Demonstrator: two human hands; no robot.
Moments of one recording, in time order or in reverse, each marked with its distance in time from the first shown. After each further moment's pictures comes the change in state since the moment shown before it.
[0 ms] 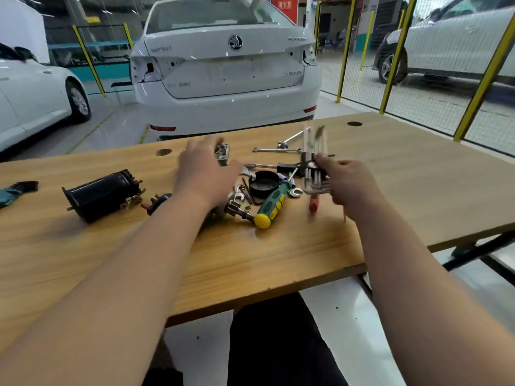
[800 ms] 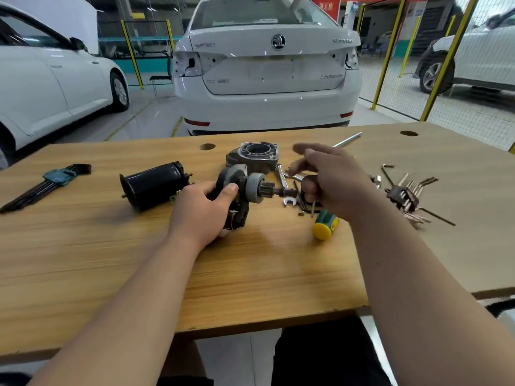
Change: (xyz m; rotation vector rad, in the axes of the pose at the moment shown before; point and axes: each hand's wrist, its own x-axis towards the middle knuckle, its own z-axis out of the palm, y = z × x) left_hand -0.031 -0.108 -0.026 -0.249 0.048 -0.120; right_hand -0.026 -0.054 0.108 0.321 -0.438 -0.007
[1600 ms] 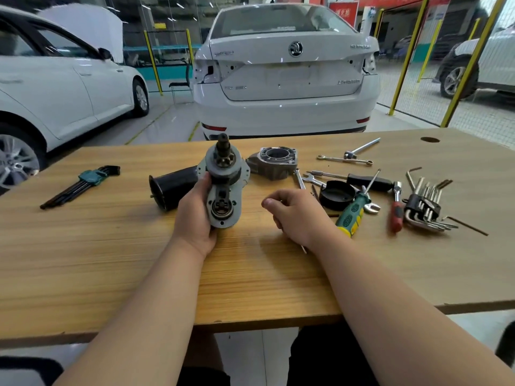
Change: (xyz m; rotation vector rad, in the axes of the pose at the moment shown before) left_hand -0.002 -0.008 -0.022 -1.056 -0.044 -0.209; right_hand -0.014 0.051 0.055 -0.643 -0.211 -0.184
